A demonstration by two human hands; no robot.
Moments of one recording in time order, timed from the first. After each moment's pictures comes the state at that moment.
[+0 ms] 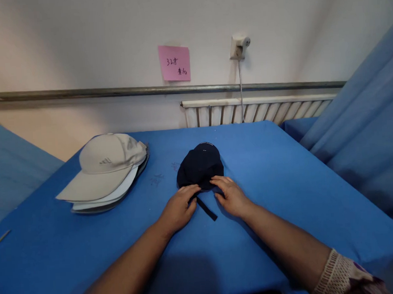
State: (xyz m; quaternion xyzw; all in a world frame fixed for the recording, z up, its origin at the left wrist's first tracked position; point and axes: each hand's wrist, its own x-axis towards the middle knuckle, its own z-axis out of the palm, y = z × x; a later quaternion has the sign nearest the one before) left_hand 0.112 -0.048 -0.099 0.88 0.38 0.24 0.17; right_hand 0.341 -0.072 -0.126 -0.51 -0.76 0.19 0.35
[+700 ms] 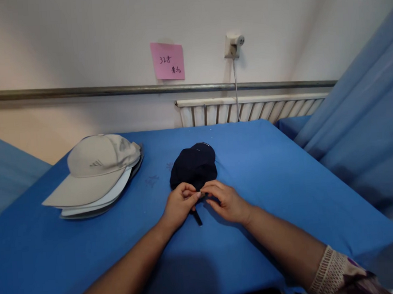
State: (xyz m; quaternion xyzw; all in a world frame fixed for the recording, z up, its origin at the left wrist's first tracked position) left_hand 0.141 -0.056 -0.084 0.61 0.49 0.34 0.51; right_hand 0.334 -0.091 -0.094 -0.39 -0.80 0.21 0.40
